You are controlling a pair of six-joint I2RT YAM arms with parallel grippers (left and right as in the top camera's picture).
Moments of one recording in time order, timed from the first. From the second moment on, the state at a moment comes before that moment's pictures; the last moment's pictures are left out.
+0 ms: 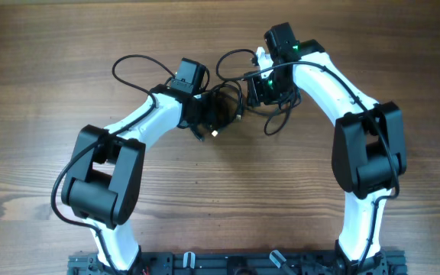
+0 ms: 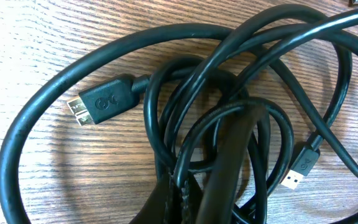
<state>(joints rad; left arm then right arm) -0.37 1.95 1.21 -0.45 0.16 -0.56 0.32 2.15 1.65 -0.90 -0.28 0.07</state>
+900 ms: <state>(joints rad) -0.33 1.95 1.21 -0.46 0.19 -0.56 0.26 1.77 1.53 -0.90 -0.52 -0.03</state>
